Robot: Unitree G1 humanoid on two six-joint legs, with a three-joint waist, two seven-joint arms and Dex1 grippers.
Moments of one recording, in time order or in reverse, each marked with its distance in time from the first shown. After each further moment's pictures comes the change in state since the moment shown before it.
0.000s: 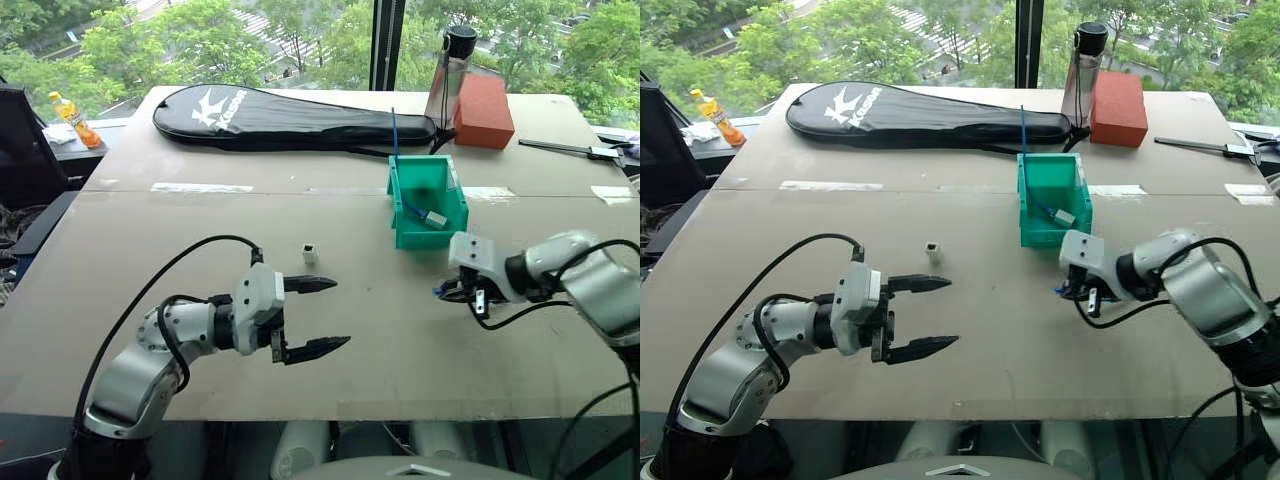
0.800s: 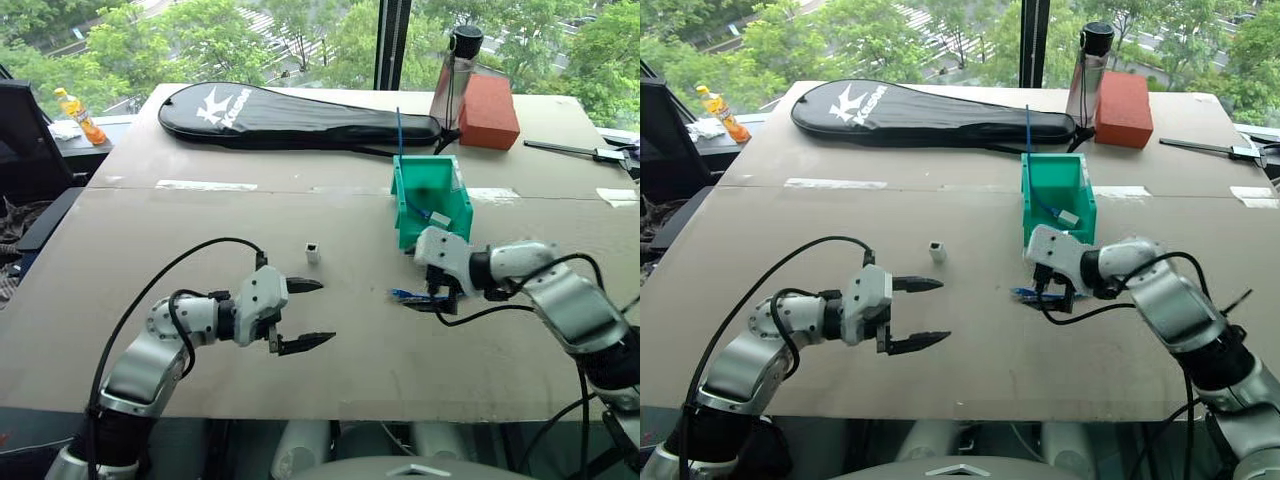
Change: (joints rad) left arm -0.140 -0.002 -0.115 0.243 0.177 -0.109 -0.059; right arm 0.117 0.160 -0.177 -0.077 0.038 -0.191 -0.146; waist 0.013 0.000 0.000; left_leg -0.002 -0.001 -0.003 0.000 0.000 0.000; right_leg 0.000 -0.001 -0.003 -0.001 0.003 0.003
